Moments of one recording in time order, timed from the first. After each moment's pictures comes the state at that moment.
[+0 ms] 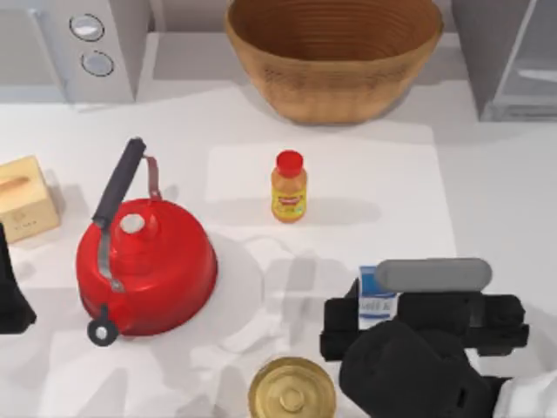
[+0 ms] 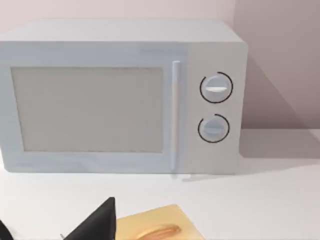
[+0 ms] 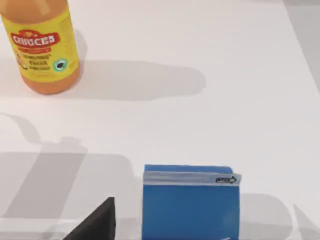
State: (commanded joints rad) left arm 0.00 0.00 0.00 0.00 0.00 0.00; right arm 1.11 1.57 0.52 0.19 0.94 0.73
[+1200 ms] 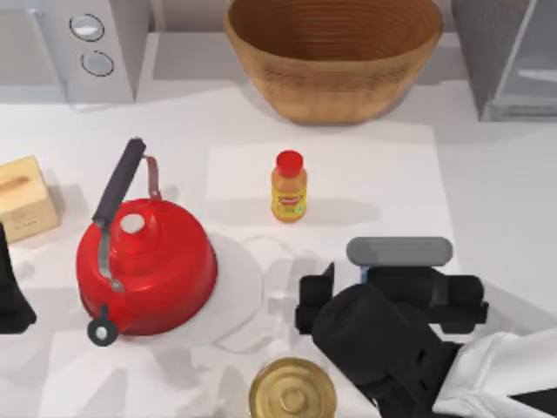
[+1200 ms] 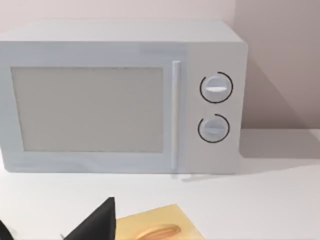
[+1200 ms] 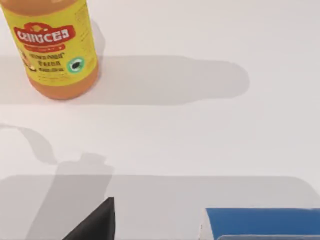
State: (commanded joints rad) left arm 0.00 0.00 0.00 0.00 0.00 0.00; right arm 1.01 1.78 0.62 0.34 0.85 0.68
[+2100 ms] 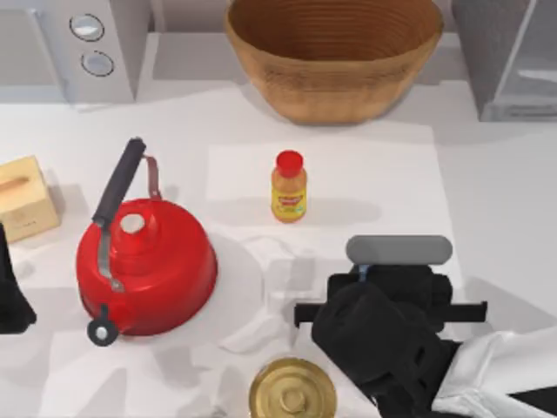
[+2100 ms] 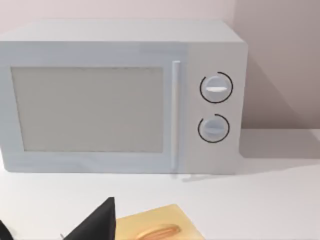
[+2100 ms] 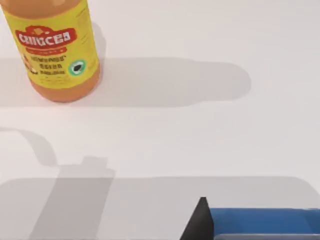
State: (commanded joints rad) left arm 0.00 0.00 0.00 0.00 0.00 0.00; right arm 1.01 1.78 0.62 0.34 0.85 0.68
